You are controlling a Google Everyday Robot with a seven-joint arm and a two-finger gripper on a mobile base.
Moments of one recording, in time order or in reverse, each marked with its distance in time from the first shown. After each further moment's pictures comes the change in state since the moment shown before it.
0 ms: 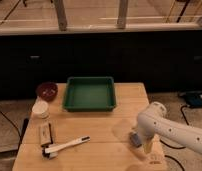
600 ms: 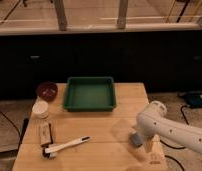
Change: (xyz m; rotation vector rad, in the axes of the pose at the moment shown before) arm -0.003 -0.005 -0.009 0.016 0.014 -0.016
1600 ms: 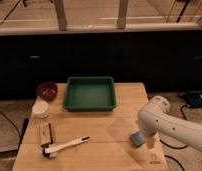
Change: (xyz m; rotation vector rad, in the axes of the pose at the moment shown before) arm 0.009 -0.002 -0.036 0.032 0.076 0.073
